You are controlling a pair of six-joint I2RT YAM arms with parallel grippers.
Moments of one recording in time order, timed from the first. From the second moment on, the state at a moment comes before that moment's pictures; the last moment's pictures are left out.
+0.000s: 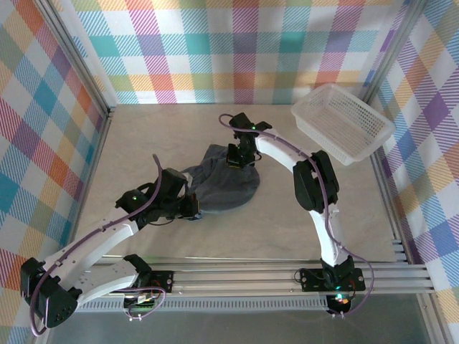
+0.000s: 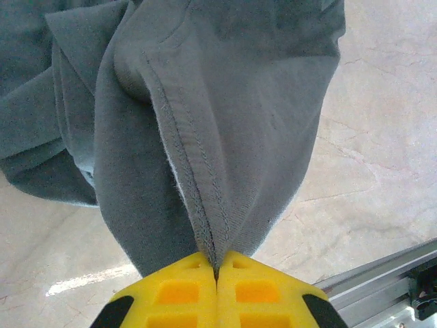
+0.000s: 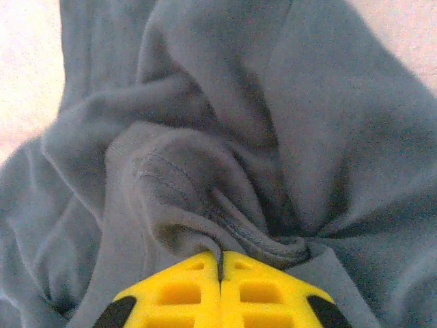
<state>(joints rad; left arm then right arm) -0.67 1.00 0.86 -0.82 0.09 -0.66 0.59 2.23 1.89 -0.88 -0.23 0.67</state>
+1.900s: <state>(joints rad) -0.12 1.46 1.30 -0.81 -0.06 -0.92 0.37 2.51 2.64 -0.71 -0.64 0.80</state>
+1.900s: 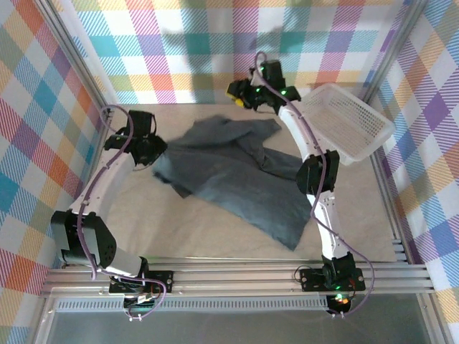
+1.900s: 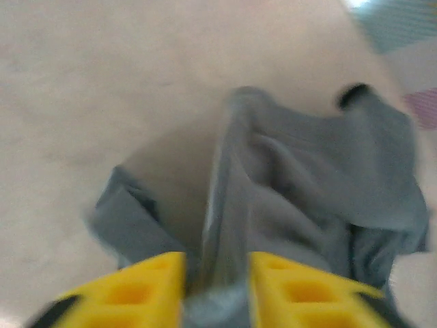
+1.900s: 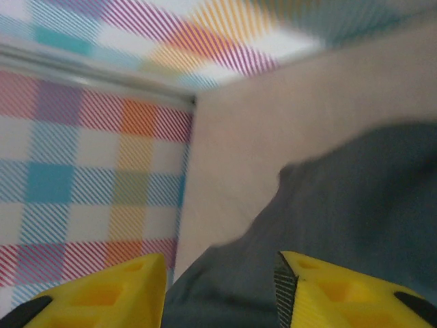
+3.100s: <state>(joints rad) -0.21 1.74 1.29 -0.71 0.16 -0.83 0.27 2.17 1.61 -0.75 -0.31 0.73</state>
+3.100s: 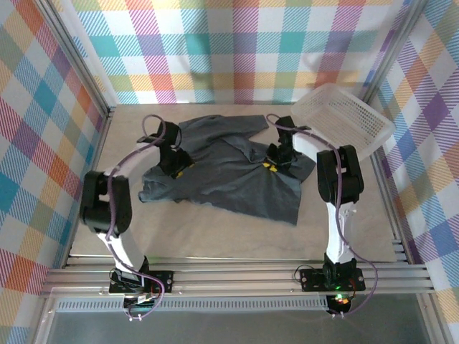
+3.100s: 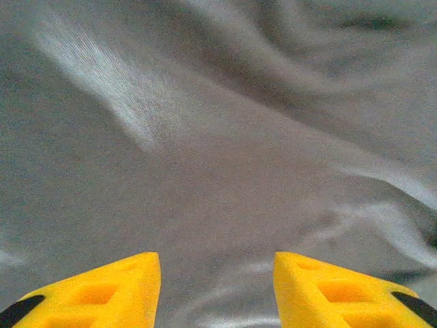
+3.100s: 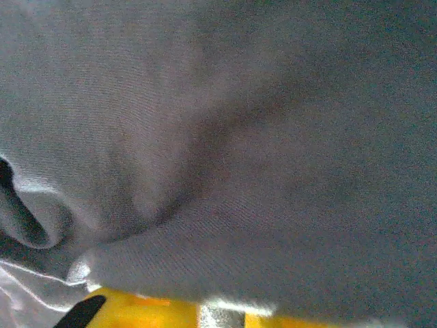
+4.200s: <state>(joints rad) 0.08 1.55 0.84 -0.70 0.07 -0.68 0.19 1.29 0.72 -0.81 -0.27 0.82</state>
